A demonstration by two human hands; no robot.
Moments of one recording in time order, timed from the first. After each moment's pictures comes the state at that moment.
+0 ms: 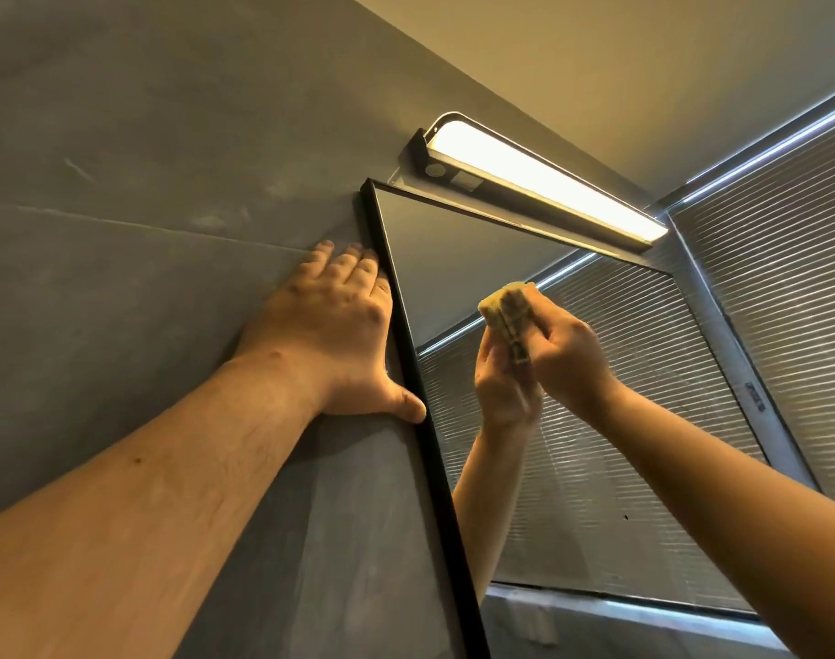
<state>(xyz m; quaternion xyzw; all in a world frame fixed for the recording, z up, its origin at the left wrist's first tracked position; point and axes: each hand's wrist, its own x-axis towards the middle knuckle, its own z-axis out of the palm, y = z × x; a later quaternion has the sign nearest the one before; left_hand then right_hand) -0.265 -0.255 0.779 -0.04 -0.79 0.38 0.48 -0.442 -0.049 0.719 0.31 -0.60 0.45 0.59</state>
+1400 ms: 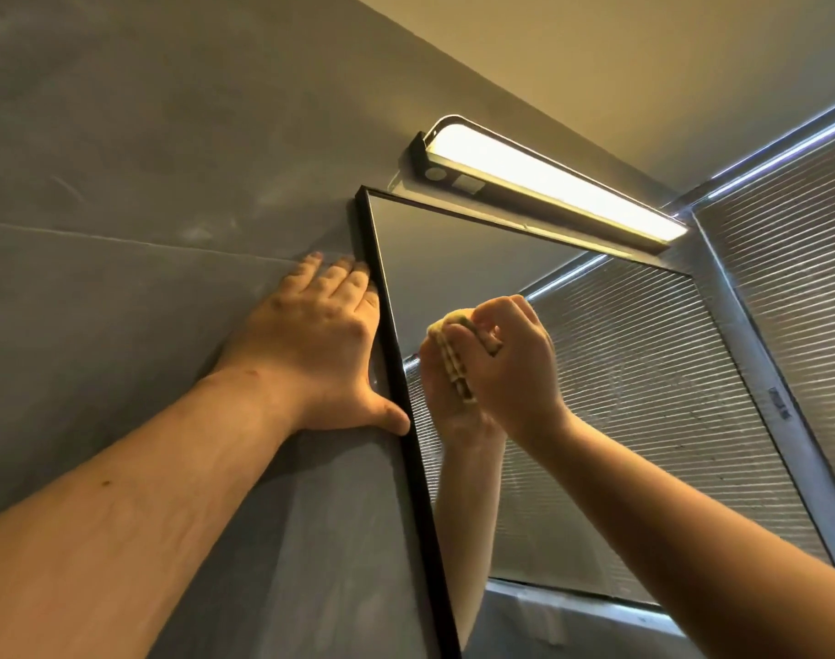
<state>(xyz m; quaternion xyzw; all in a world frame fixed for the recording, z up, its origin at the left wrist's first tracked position) -0.263 -0.252 0.778 -0.04 -0.79 0.38 0.48 -0.417 -0.102 0.720 0.31 -0.47 0.48 0.68</state>
